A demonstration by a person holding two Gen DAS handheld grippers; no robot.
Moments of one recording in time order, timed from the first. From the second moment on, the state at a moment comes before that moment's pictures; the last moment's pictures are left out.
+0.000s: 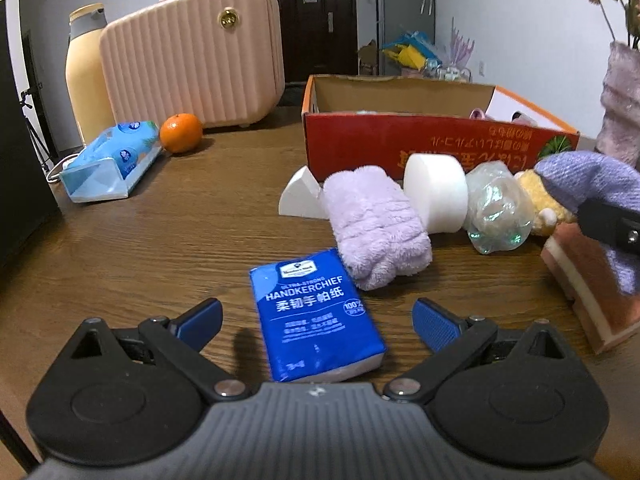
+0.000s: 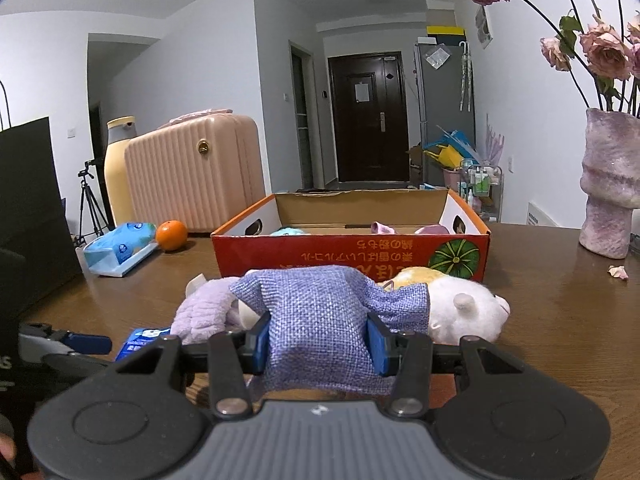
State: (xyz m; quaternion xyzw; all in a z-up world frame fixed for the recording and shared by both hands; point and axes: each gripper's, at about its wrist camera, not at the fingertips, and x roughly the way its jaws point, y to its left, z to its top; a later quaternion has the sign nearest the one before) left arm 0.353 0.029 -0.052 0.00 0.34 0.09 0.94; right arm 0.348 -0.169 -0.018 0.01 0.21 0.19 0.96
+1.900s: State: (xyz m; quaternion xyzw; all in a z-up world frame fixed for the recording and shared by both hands) left arm 0.305 0.056 0.002 -0.07 0.23 0.05 0.97; right arm 0.322 -0.181 0.007 0.00 0.12 0.18 0.98
